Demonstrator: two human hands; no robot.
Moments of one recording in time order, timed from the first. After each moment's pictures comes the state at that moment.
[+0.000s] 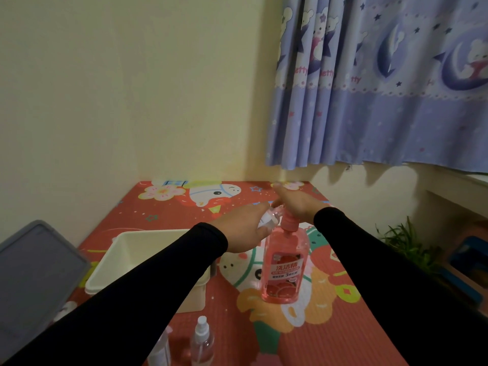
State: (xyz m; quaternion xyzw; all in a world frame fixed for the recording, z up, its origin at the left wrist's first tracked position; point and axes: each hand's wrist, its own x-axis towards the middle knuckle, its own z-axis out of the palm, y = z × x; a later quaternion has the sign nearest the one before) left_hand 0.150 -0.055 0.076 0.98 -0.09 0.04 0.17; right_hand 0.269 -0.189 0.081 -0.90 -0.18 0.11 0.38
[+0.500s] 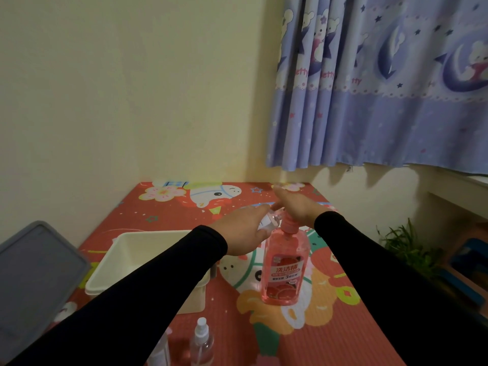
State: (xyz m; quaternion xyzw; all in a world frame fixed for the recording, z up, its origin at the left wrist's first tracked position) left_hand 0.149 -0.056 0.075 0.98 -0.08 0.03 0.16; right_hand 0.270 -0.191 0.074 -0.90 -0.19 0.09 0.37
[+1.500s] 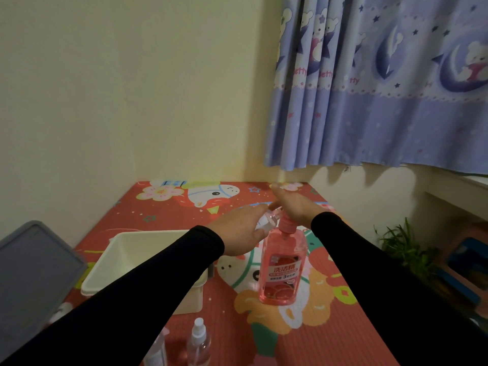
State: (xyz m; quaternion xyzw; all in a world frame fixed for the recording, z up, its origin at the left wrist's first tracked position) left_hand 0.148 -0.055 0.074 0.98 -0.09 0.04 0.18; right_hand 0.270 -0.190 0.073 -0.90 -0.19 0.08 0.38
